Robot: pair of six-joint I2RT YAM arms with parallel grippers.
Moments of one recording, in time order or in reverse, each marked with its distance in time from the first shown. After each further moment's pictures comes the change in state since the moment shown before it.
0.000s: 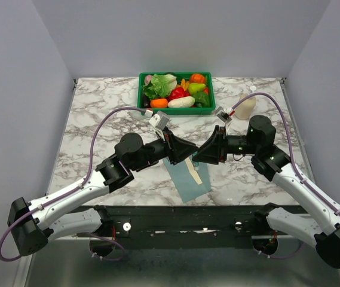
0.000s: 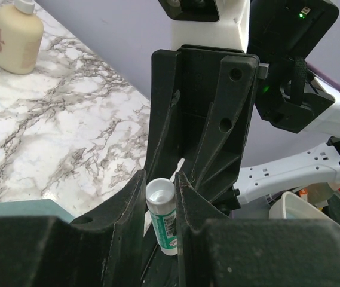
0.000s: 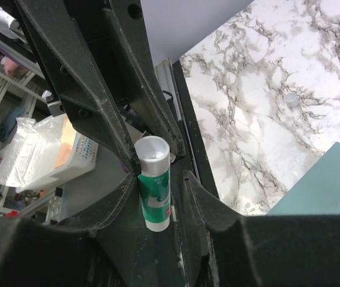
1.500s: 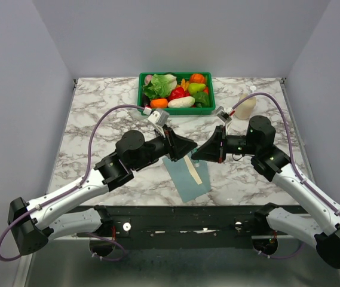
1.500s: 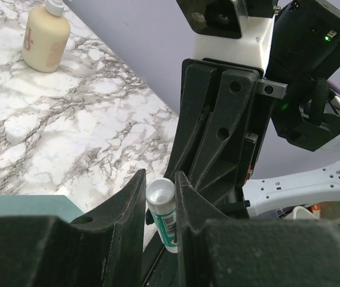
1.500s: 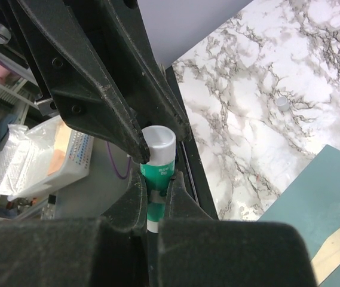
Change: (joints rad) left arm 0.000 0.012 0.058 -0.090 -0.093 0.010; right arm 0.005 -0.002 -0.004 0.007 0.044 -0.005
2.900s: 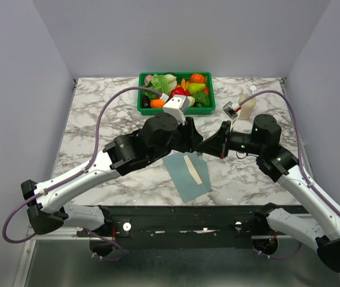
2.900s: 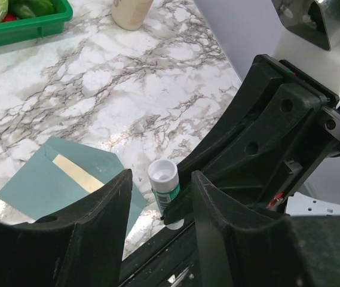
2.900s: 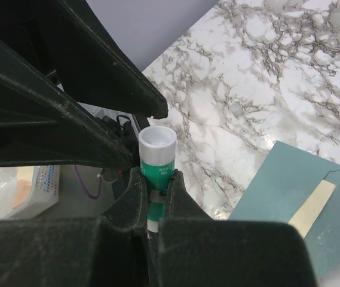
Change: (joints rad) left arm -0.148 0.239 0.532 -0.666 -0.372 -0.014; right arm 0.002 -0.040 0.064 -0.142 0.171 -0.054
